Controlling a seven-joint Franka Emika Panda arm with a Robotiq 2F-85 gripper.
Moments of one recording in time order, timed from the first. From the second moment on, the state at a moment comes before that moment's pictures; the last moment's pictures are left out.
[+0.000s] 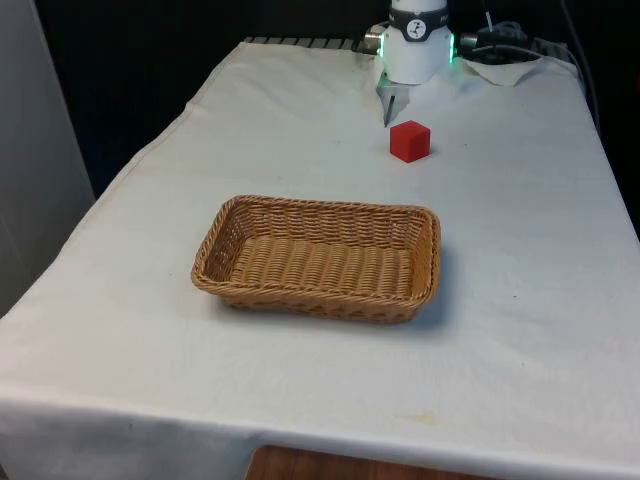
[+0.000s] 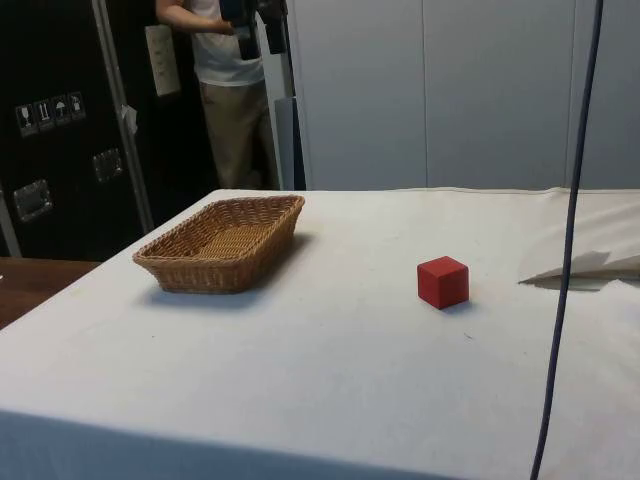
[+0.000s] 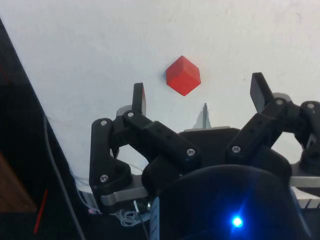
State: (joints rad) arm 0.18 0.04 -0.19 -1.87 0.02 1.85 -0.04
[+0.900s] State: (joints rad) arm 0.19 -0.10 -0.19 -2.03 0.02 1.88 -0.05
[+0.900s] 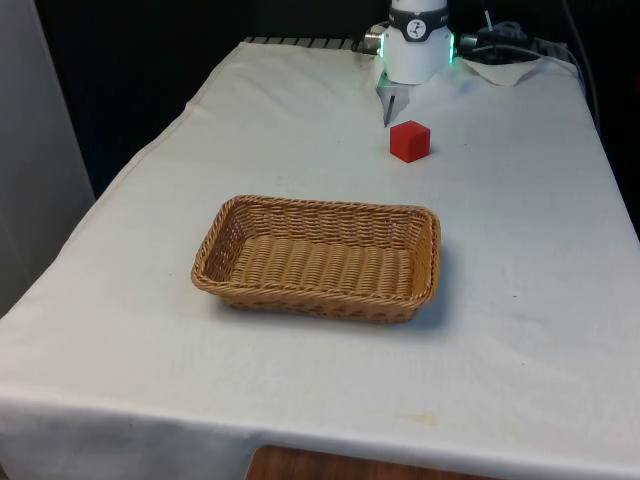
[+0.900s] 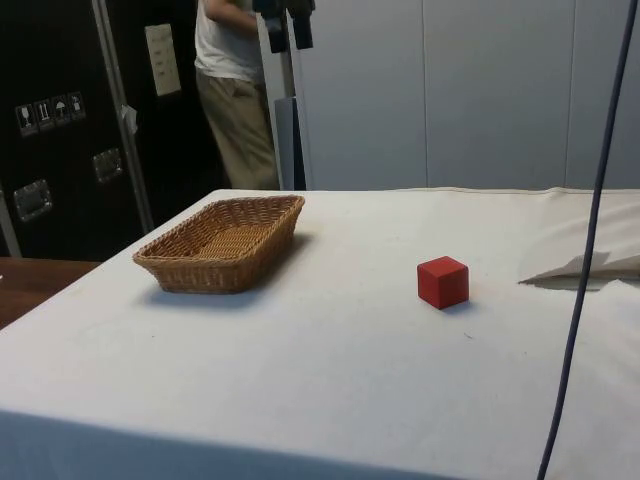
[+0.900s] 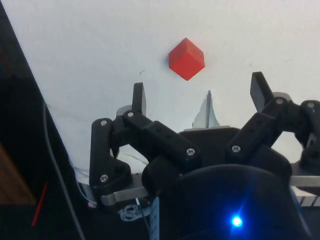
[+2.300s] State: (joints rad) arm 0.19 -0.31 -0.18 -2.25 0.02 1.93 -0.07
